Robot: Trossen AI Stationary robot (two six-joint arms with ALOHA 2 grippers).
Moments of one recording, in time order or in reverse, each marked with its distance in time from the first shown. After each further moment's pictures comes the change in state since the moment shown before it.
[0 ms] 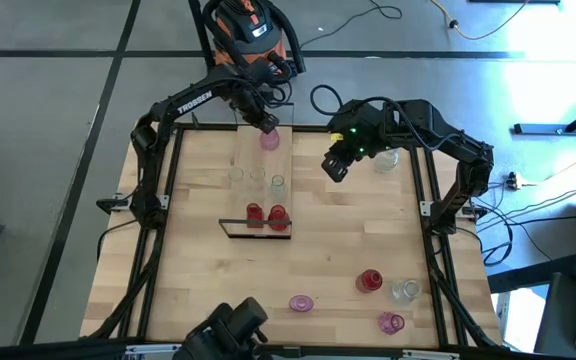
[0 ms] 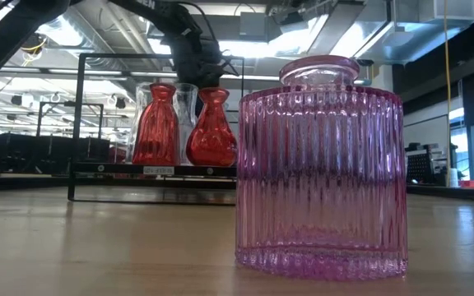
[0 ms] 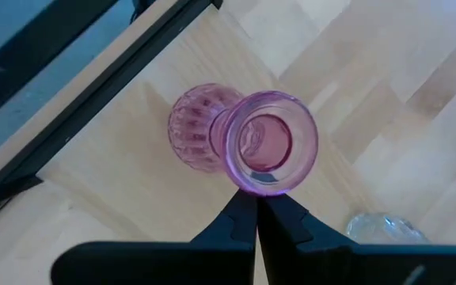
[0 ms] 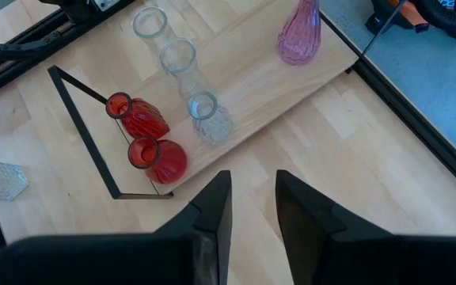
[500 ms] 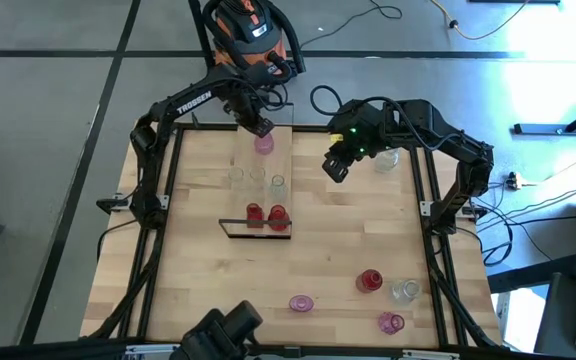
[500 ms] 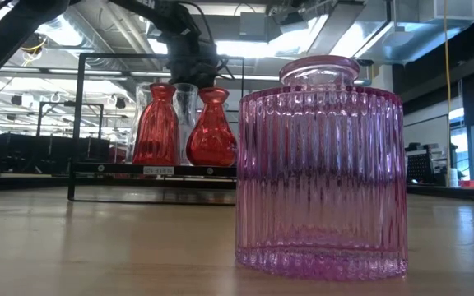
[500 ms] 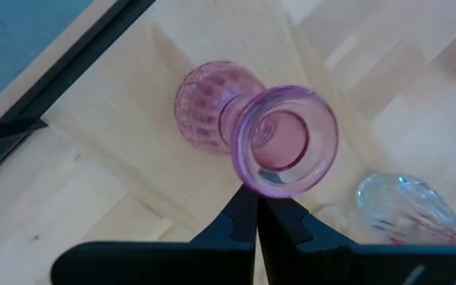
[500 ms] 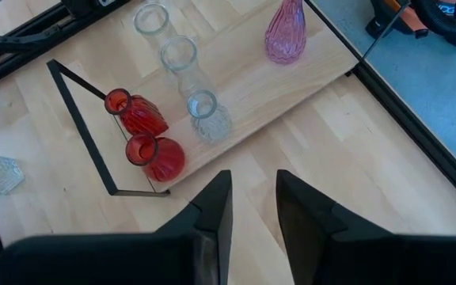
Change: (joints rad) left arm 0.001 -0.007 0.000 -0.123 -0.018 0.000; right arm -0.001 0.000 0.000 0.000 0.000 -0.034
